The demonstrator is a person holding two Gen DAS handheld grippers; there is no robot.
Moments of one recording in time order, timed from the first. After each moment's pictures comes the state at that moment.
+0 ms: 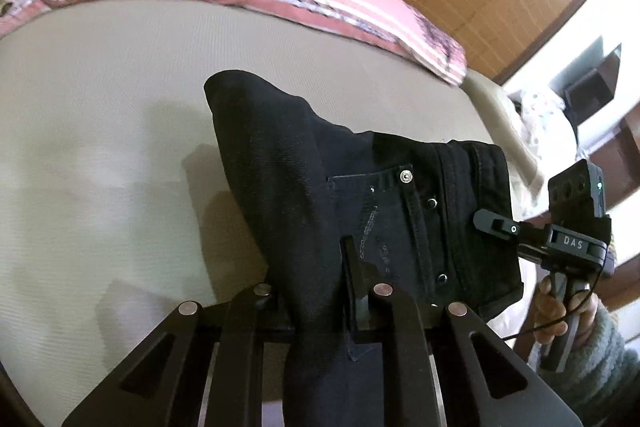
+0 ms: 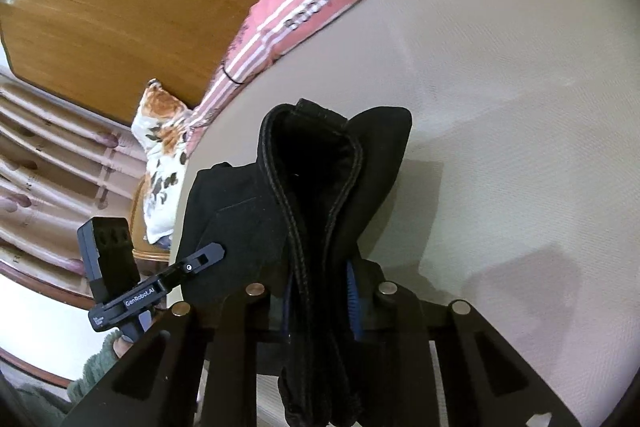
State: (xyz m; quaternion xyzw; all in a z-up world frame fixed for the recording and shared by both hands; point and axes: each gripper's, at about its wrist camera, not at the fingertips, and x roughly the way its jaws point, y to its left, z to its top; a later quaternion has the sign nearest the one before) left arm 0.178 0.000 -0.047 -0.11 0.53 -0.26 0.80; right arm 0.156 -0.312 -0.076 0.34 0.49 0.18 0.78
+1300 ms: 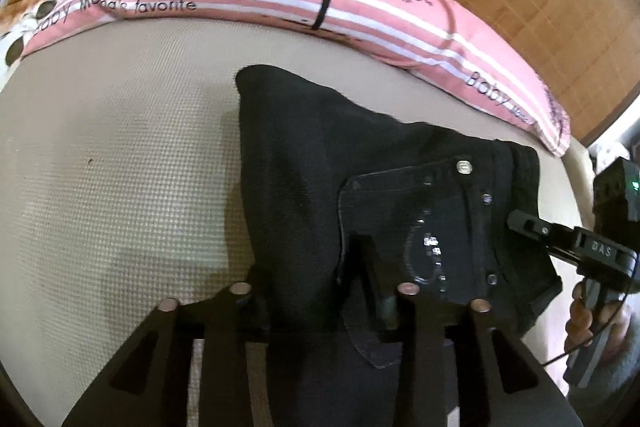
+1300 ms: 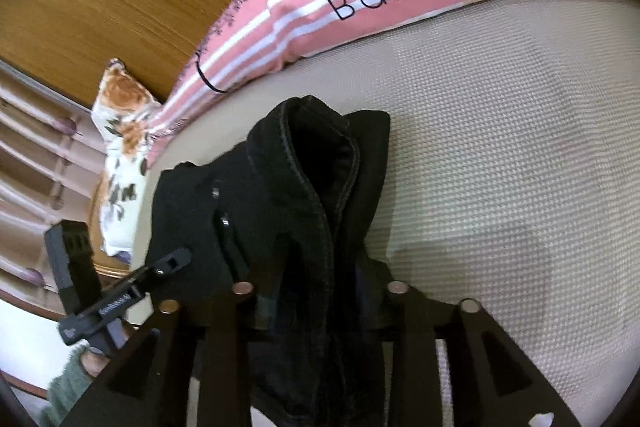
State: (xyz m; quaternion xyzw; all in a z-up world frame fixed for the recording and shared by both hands) left arm 0.331 0.096 -0.093 -0.10 0.53 -0.15 0.83; right arm 0.332 -0.202 -0.111 0.24 0.52 0.15 0.80
